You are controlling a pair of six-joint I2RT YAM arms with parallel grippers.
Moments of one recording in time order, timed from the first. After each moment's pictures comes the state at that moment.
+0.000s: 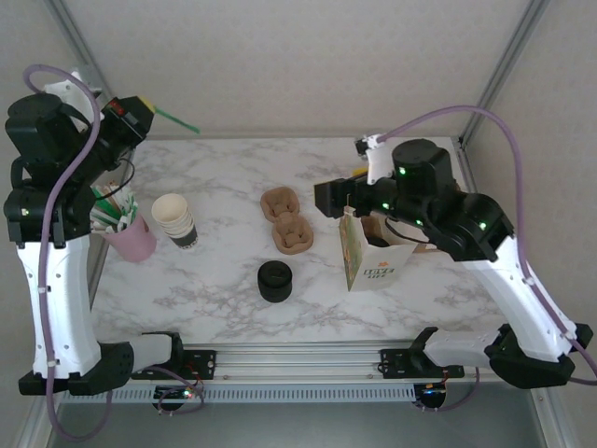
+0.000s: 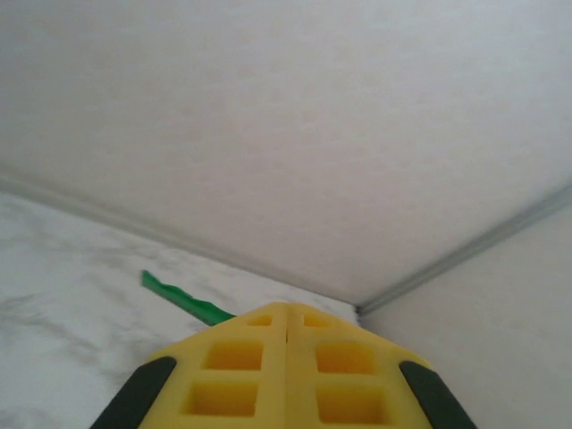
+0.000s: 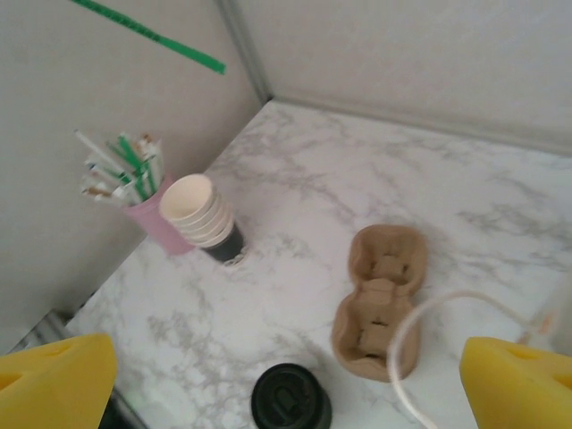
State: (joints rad) left arm 0.02 1.24 1.96 -0.84 0.33 -0.68; right arm 0.83 1.21 1.78 -0.99 0.03 0.32
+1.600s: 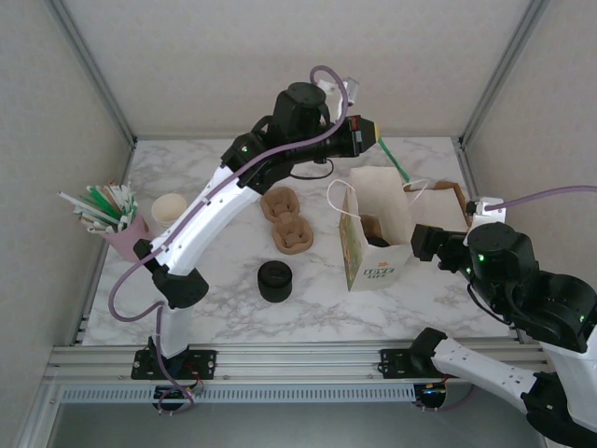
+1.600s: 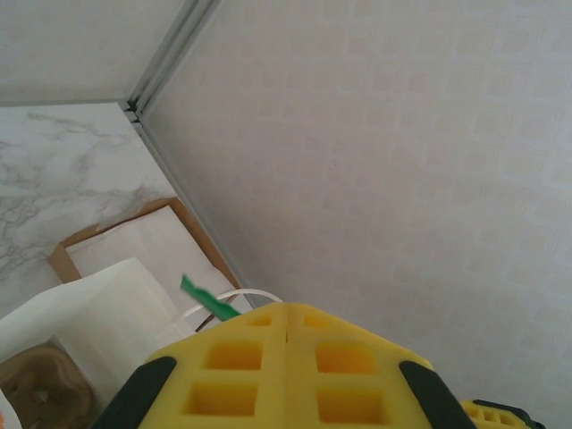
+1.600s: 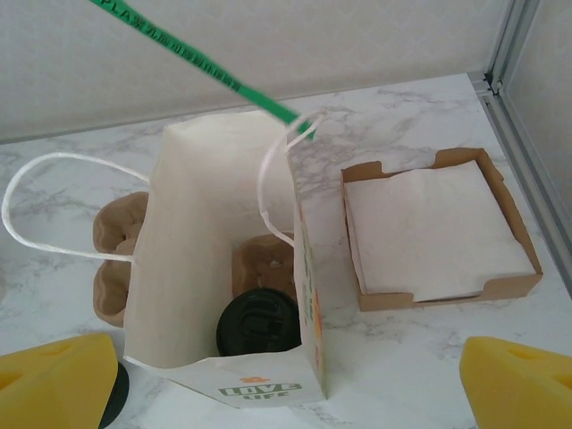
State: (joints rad) left arm -0.84 1.98 2.49 -0.74 0.20 -0.70; right arm 0.83 0.76 1.53 -1.38 0.57 0.56
